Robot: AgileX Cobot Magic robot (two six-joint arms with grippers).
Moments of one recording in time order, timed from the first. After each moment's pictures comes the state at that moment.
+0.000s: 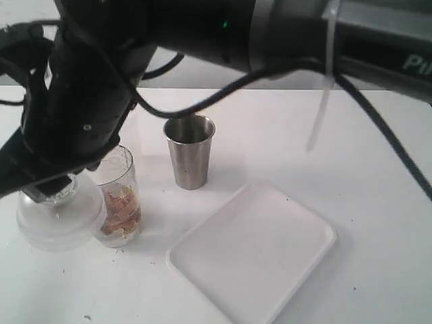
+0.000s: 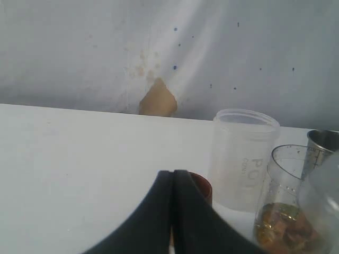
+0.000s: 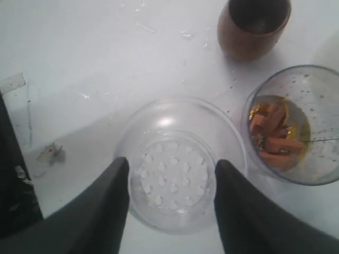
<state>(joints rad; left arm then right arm) -0.12 0.01 0.00 0.38 0.16 -0.49 0.92 1.90 -1.87 0.14 1.06 -0.12</state>
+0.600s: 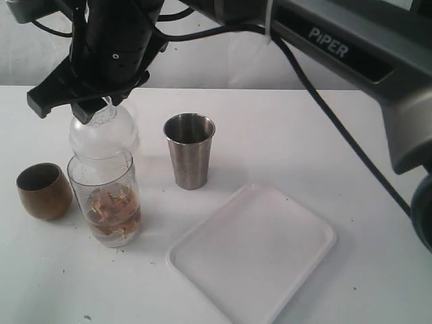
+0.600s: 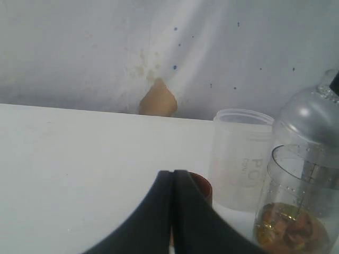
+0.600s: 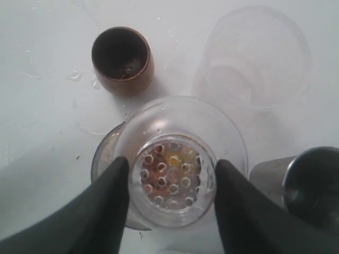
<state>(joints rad) -0.12 0.01 0.00 0.38 0.16 -0.49 0.78 2.11 -2.27 0.01 1.22 -0.07</state>
